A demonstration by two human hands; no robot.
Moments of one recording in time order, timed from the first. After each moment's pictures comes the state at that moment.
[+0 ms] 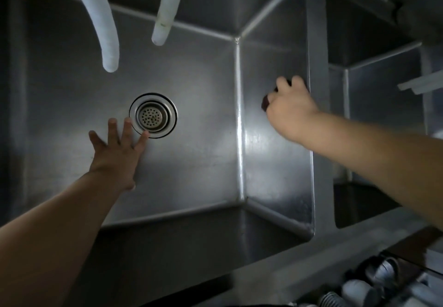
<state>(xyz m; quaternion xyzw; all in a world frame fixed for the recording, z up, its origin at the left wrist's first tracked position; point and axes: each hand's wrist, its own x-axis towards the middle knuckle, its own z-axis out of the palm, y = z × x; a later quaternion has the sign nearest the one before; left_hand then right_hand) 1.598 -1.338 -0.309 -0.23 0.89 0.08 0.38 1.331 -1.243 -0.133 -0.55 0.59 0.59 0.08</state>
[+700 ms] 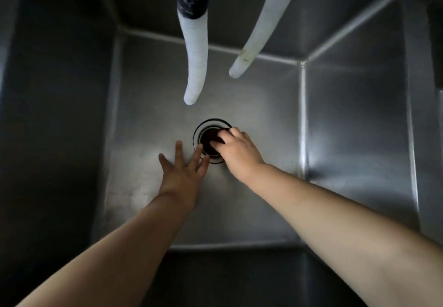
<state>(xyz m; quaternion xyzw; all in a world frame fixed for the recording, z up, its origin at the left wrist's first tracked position) 1.592 -1.343 -0.317 -0.22 0.88 0.08 0.40 1.440 -1.308 -0.309 -0.64 0.74 0.11 0.19</state>
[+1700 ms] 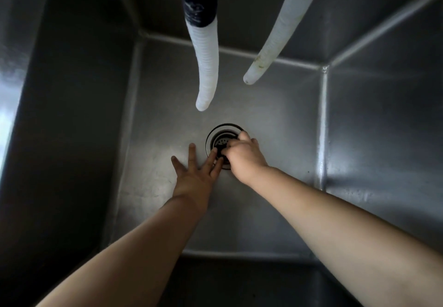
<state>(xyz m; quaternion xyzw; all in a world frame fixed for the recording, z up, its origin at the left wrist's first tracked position) 1.580 -1.344 -0.315 -0.25 0.86 0.11 0.43 1.440 -1.321 -0.330 -0.61 0.74 0.10 0.27</state>
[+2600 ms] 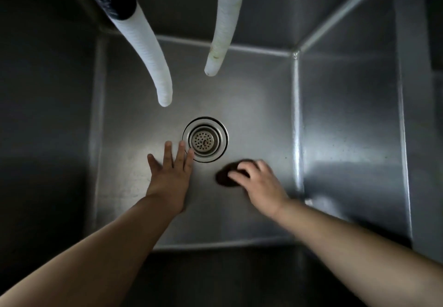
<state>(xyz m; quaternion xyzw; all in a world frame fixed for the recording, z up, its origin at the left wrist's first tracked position) 1.588 -1.342 -0.318 -0.26 0.87 0.09 0.40 1.408 -1.185 -0.344 -0.66 0.74 -0.01 0.12</state>
